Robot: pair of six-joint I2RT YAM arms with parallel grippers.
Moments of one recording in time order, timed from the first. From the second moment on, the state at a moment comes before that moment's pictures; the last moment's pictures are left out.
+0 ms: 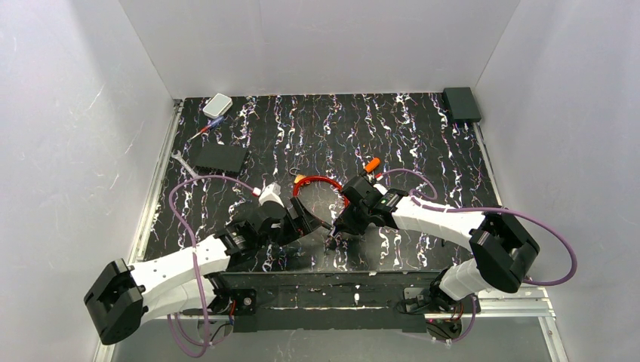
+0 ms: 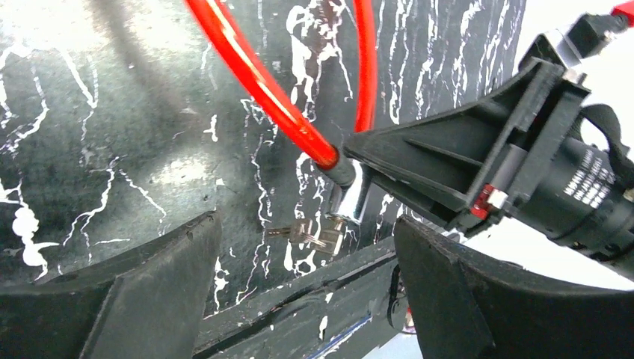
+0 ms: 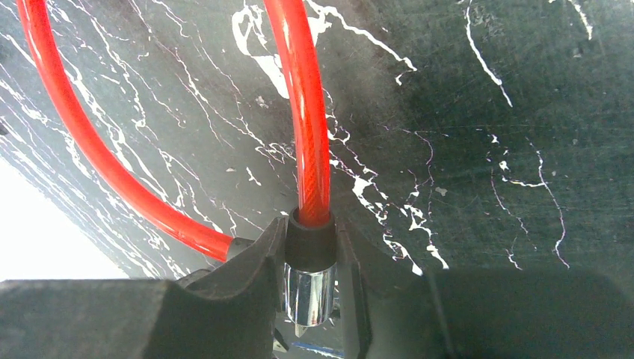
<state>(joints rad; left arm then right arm) -0.90 0.99 0.48 -0.13 -0.13 -1.12 0.90 1.45 0.85 -0.47 0.08 1.46</state>
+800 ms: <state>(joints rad) -0.89 1.18 0.45 0.08 -0.19 -1.22 0.90 1.45 0.85 -0.45 0.07 1.46</state>
